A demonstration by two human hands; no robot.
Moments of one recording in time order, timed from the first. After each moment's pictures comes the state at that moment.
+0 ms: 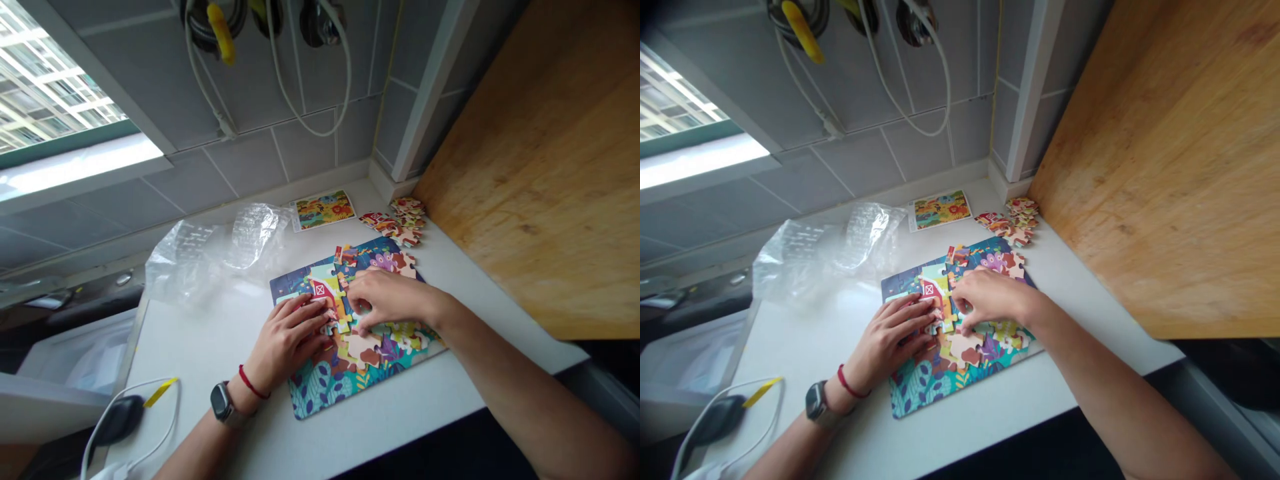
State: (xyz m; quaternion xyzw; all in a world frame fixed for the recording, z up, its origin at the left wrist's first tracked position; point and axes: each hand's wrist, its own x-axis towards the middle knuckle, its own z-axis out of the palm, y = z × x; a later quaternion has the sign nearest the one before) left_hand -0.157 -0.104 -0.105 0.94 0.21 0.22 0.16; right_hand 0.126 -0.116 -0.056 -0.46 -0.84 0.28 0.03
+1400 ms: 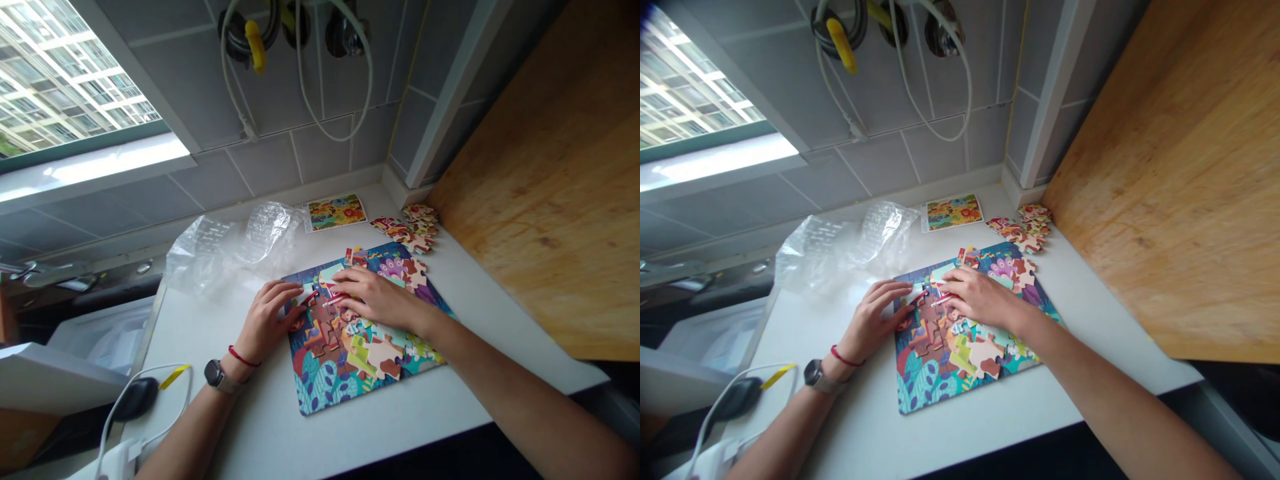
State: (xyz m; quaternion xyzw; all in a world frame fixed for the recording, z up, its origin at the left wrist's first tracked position) left_hand -0.187 -0.069 -0.113 0.89 0.31 0.30 0.16; right_hand 0.103 -0.113 -0.083 -0.45 -0.83 0.22 0.25
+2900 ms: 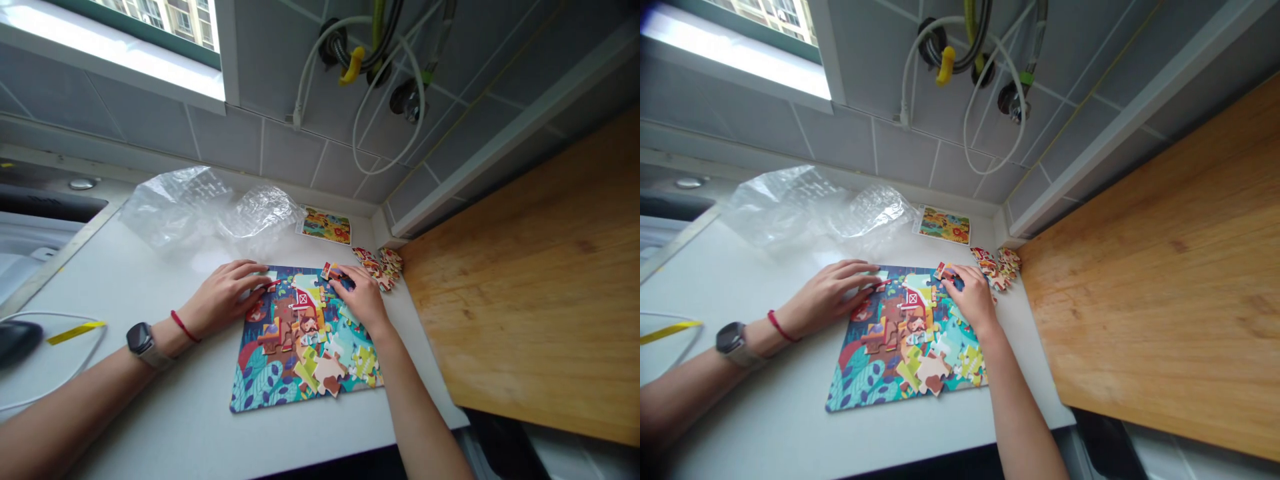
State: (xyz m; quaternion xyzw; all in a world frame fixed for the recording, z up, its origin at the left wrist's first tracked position) left_hand -0.198 -0.062 -0.128 0.88 0.34 0.31 0.10; right_hand 0.141 -0.090 -0.091 -0.60 -0.74 0.11 0.28
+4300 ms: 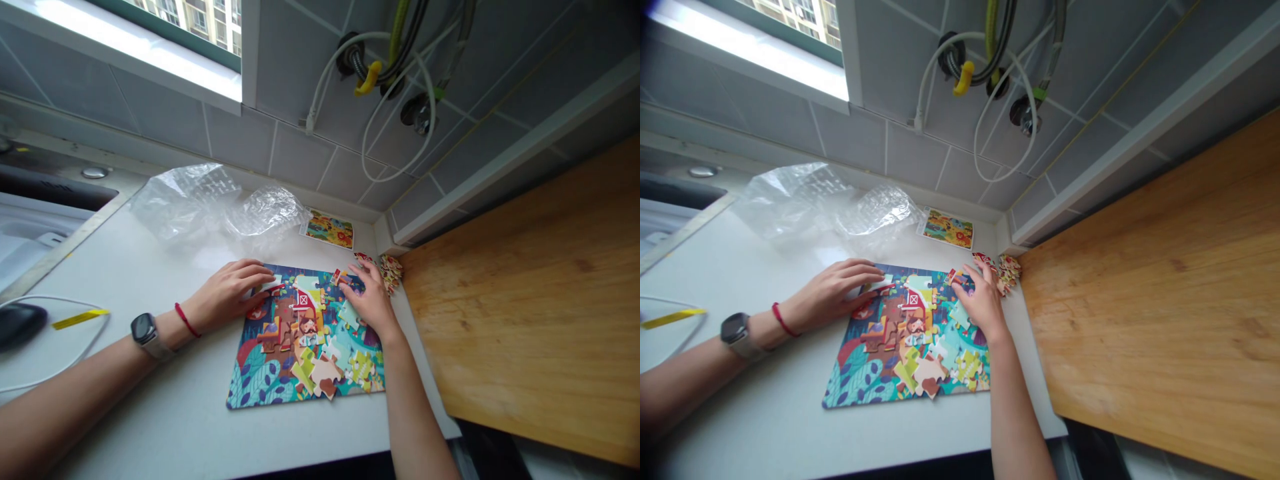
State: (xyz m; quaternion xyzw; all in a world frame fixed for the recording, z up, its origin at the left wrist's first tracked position) left_hand -0.195 -0.064 -0.123 0.89 0.32 0.31 0.12; right_hand 0.161 -0.088 -0.083 -0.65 -0.70 0.12 0.27
